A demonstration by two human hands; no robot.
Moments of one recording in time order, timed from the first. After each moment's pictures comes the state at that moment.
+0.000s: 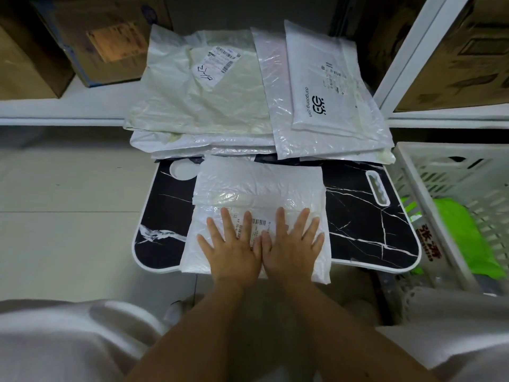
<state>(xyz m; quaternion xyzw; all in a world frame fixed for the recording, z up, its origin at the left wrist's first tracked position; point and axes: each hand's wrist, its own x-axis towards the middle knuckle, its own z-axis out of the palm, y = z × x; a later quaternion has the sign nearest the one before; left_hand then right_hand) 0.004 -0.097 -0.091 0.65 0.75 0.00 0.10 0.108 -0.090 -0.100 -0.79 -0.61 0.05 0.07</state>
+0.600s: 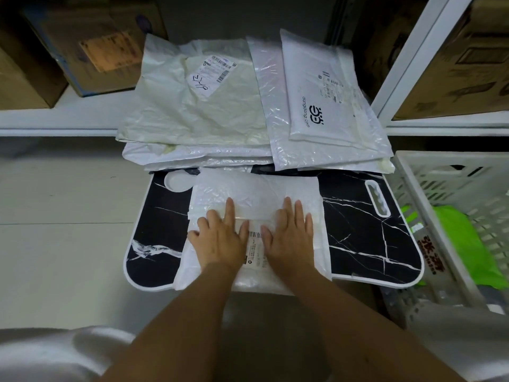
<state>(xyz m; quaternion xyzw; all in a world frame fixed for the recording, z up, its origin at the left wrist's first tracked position) -0.012 -0.042 -0.074 0.63 0.77 0.04 0.01 0.129 -0.046 -0.095 -0.69 -0.71 0.05 0.13</state>
